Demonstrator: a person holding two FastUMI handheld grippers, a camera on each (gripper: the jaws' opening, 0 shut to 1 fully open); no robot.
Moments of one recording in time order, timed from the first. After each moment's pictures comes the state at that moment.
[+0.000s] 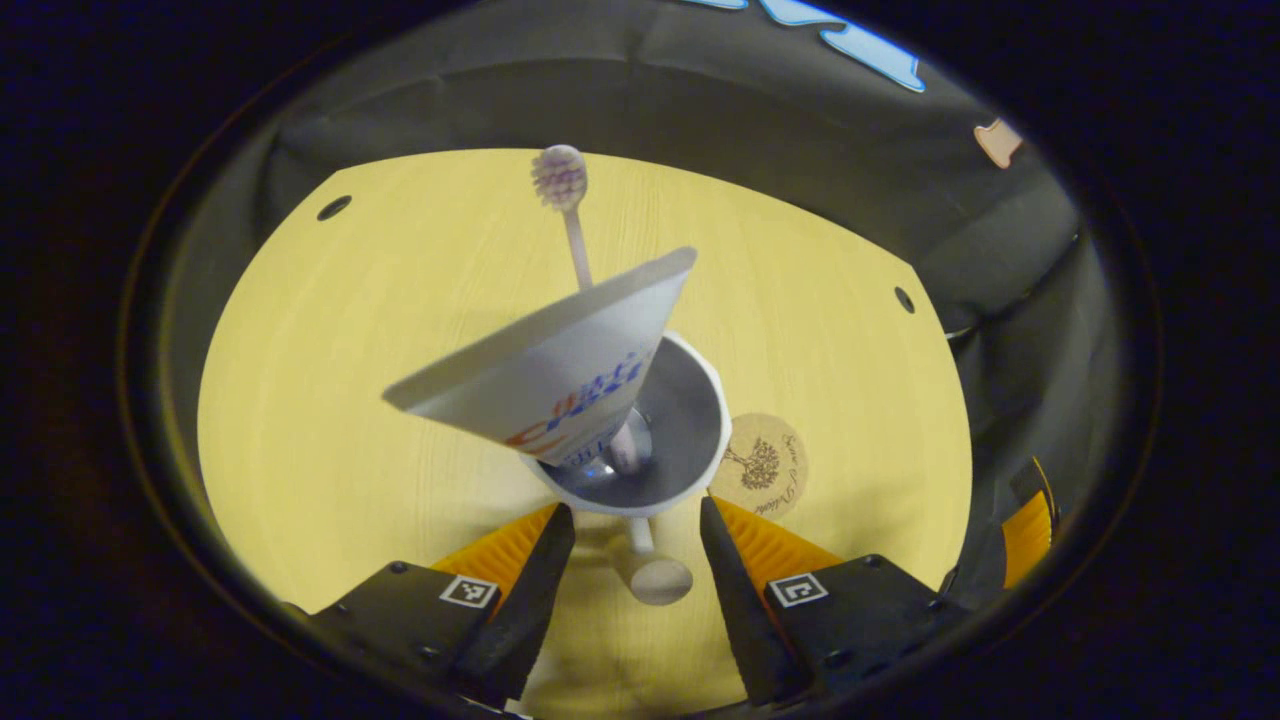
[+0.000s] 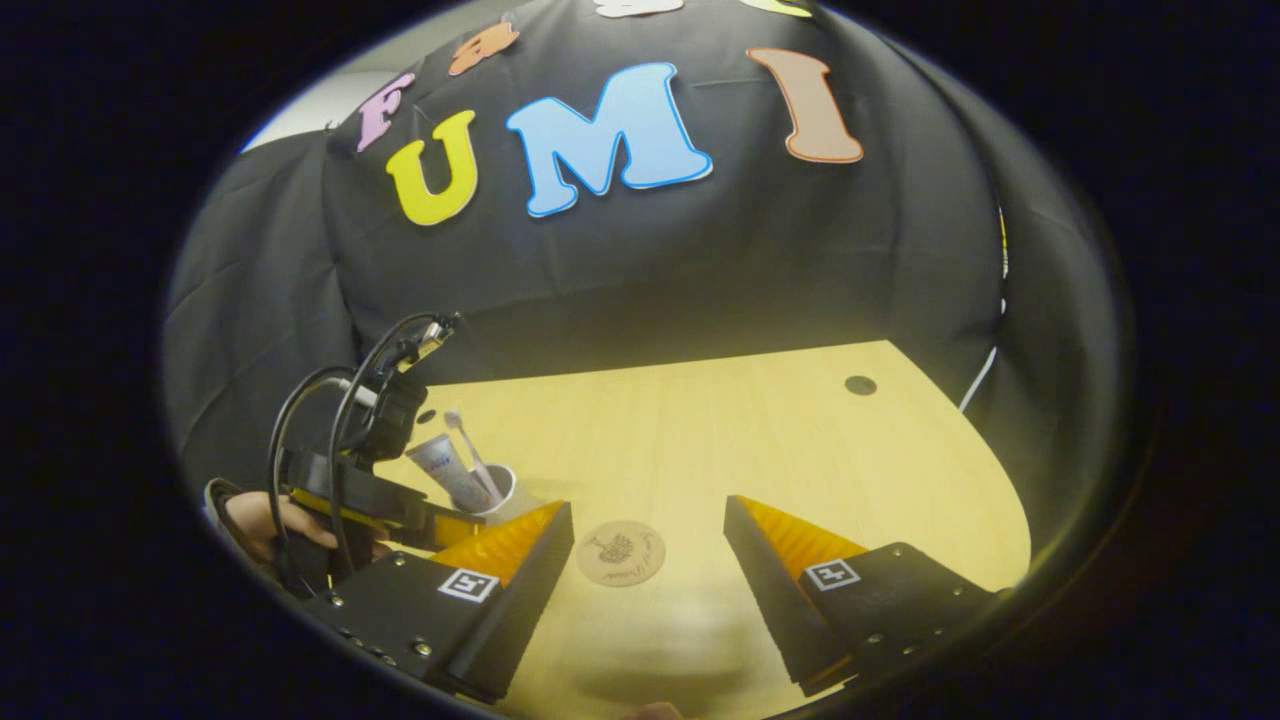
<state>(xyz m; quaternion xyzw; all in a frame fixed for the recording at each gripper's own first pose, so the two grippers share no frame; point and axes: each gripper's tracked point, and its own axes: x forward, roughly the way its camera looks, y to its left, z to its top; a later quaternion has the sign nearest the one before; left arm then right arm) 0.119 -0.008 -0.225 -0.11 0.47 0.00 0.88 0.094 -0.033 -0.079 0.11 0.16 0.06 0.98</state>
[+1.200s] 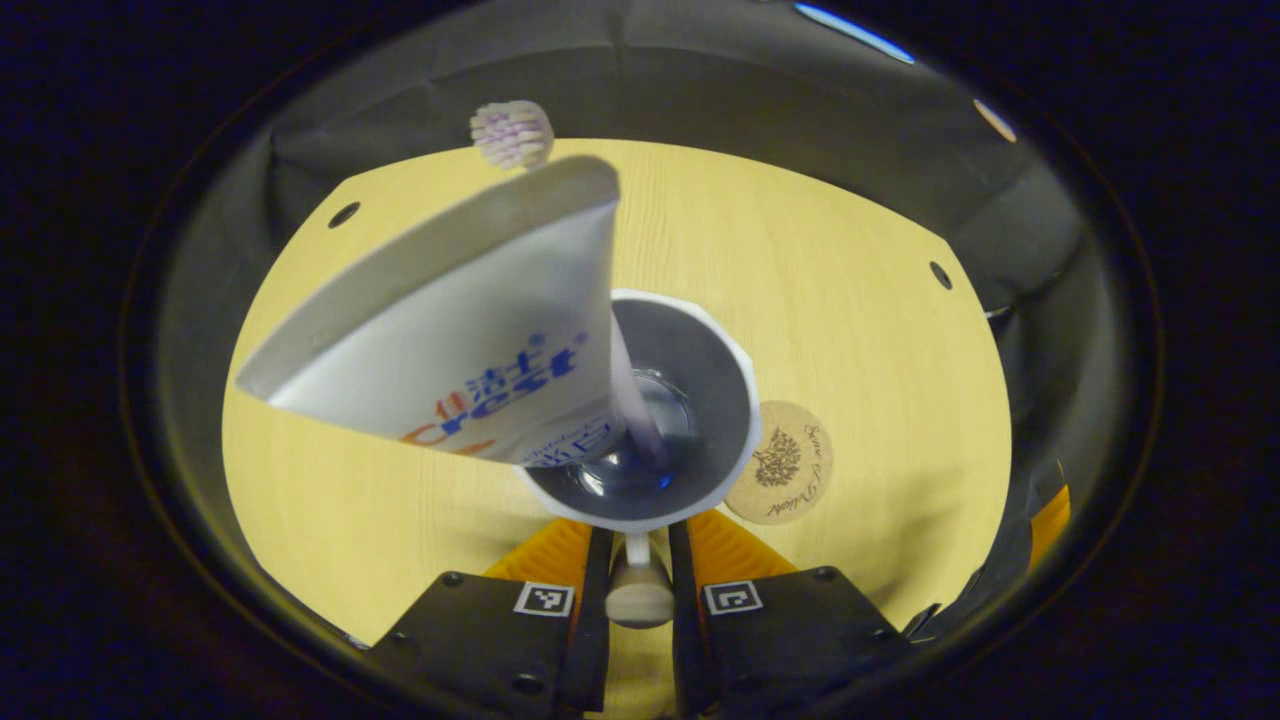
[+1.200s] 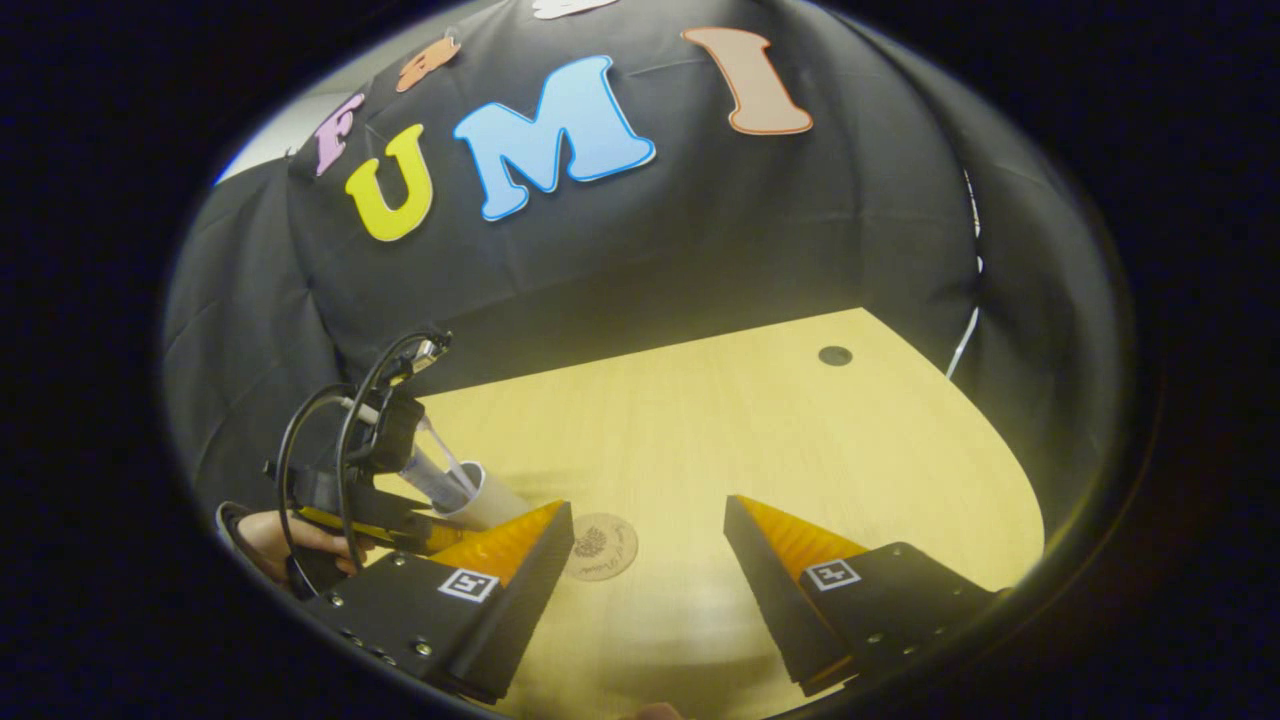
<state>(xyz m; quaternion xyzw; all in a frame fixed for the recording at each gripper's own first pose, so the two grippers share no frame) 0.119 -0.030 -0.231 -0.06 0.49 0.03 0.87 0.097 -0.067 -0.092 0.16 0.17 0.03 0.97</state>
